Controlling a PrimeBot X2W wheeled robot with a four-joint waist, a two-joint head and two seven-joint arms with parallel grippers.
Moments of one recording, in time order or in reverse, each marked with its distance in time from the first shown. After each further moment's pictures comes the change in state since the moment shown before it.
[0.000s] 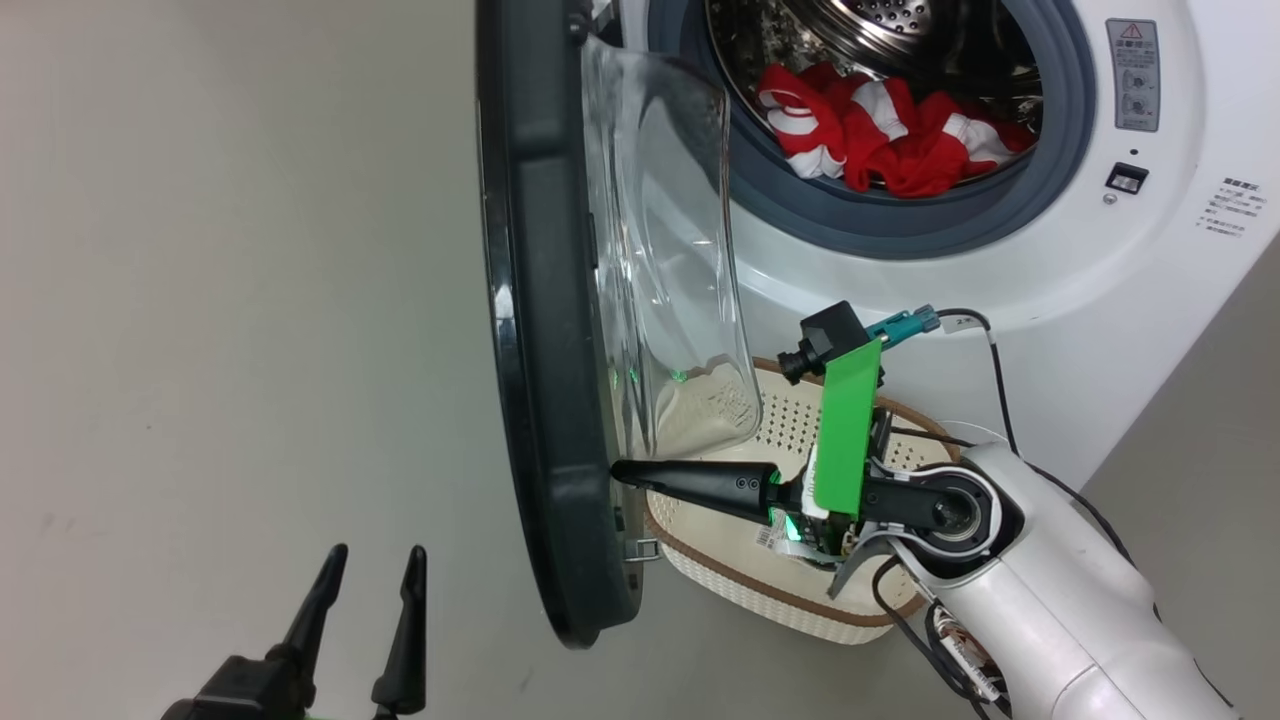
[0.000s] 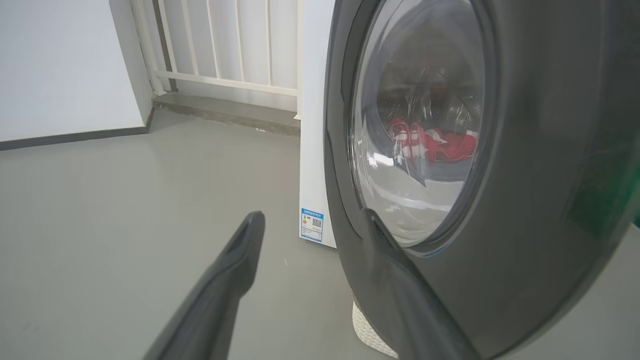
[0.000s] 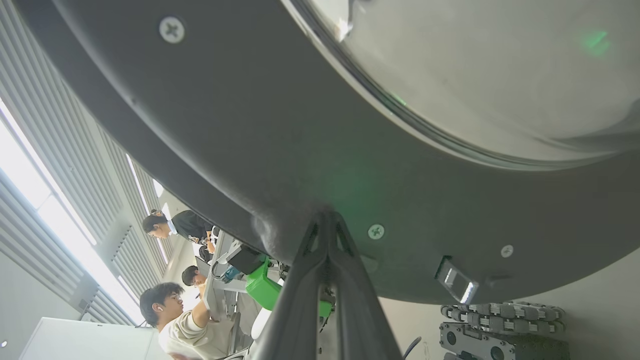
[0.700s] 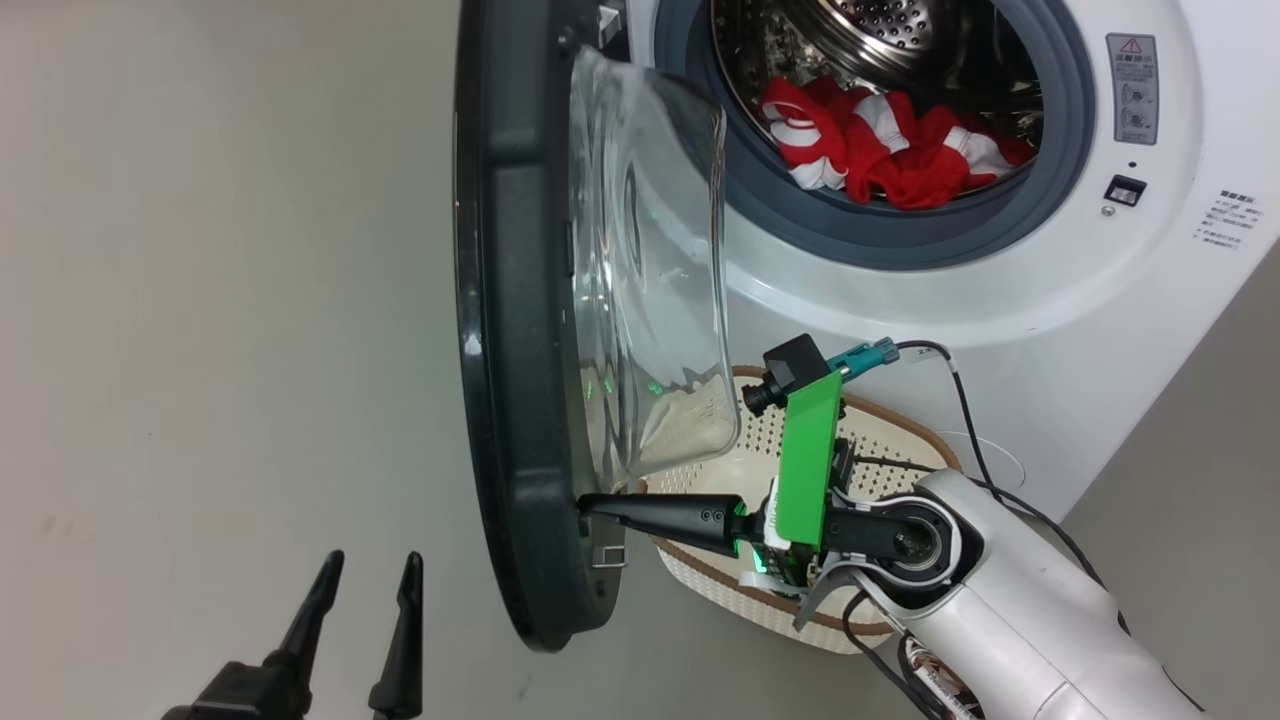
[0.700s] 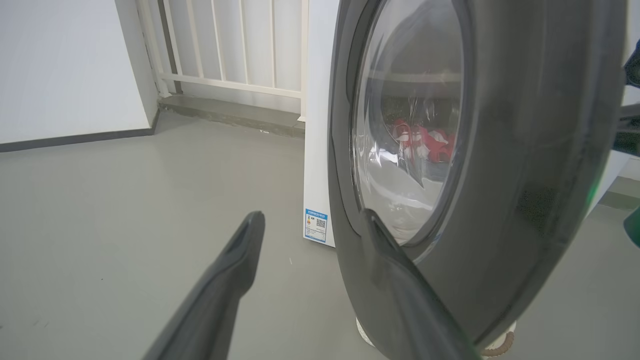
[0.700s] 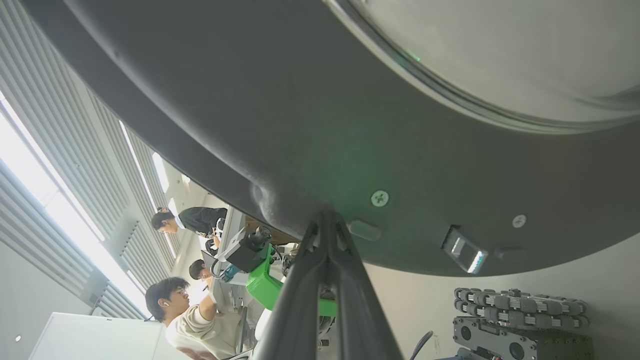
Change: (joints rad) left arm 0.013 0.000 0.008 -0.001 0.010 0.000 0.000; right arm -0.006 0.003 0.126 0.007 0.076 0.000 -0.089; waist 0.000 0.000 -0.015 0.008
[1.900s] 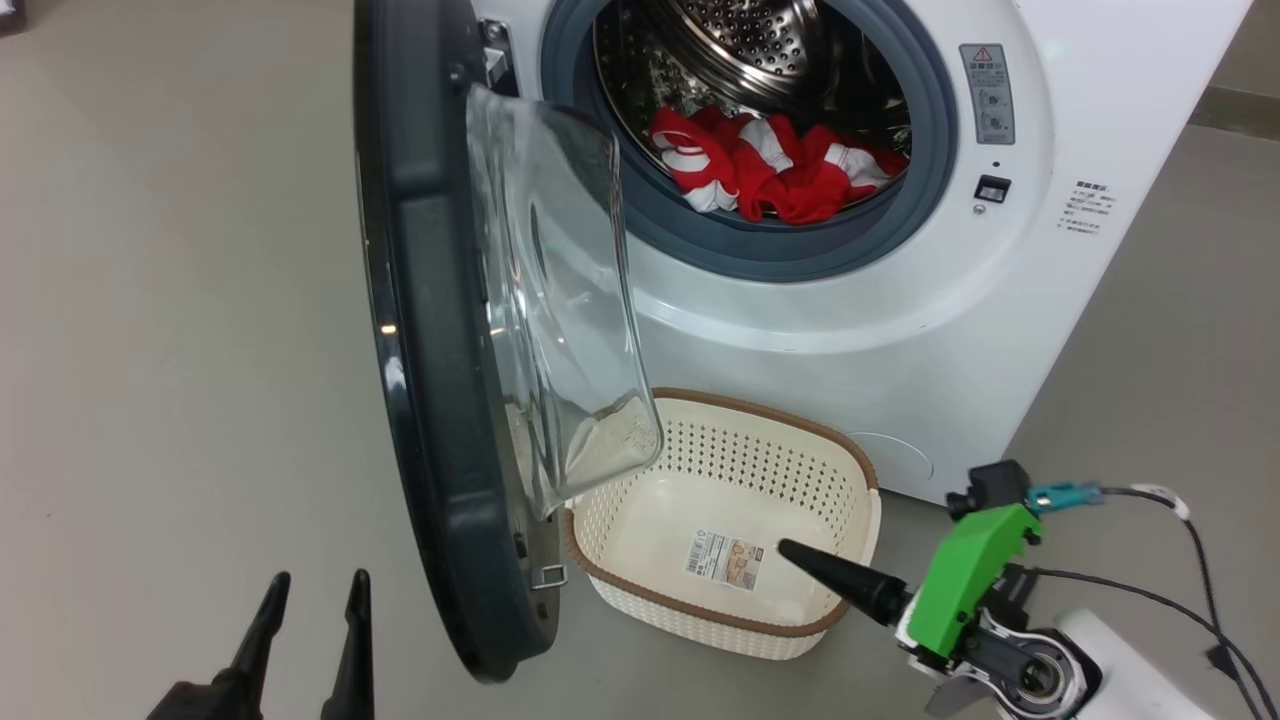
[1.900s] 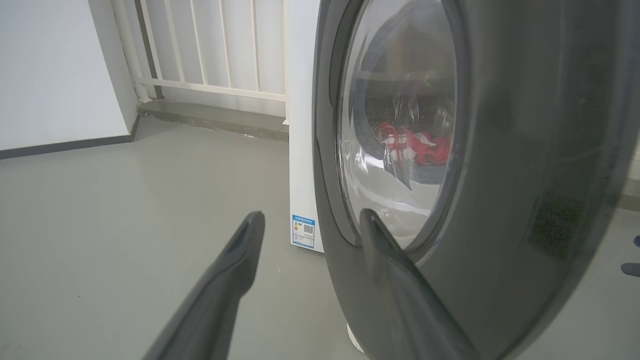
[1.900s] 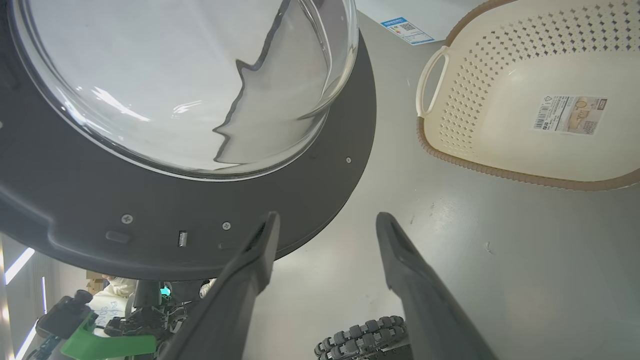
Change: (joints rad) left arm 0.024 0.000 0.091 0.017 0.017 -0.019 0.000; right arm 0.254 -0.161 -0.092 0.057 -0.289 0.000 -0.340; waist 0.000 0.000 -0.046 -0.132
